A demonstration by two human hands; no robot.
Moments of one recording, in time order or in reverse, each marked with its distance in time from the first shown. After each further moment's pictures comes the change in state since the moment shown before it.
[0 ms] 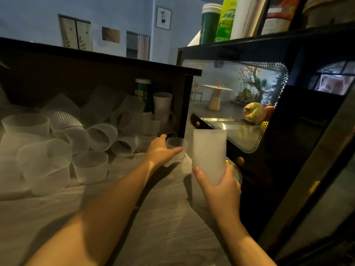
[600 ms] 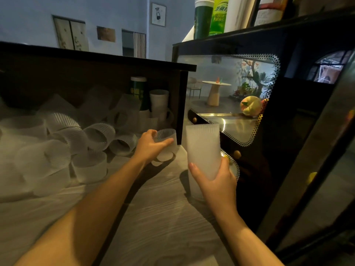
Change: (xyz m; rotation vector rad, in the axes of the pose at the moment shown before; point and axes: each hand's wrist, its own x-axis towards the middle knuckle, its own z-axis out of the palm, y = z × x) left_hand -0.008 -0.011 -0.021 -0.187 0.109 -0.013; right_hand 0.001 0.005 0.002 0.033 -0.032 -0.019
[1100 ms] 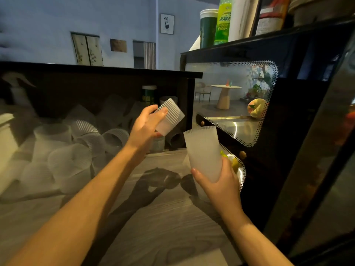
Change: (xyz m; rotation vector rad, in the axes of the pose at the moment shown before) left_hand -0.052 0.068 -0.072 -0.468 -0.061 0.217; right_hand -0.009 -0.009 -0.005 0.011 -0.086 -0.068
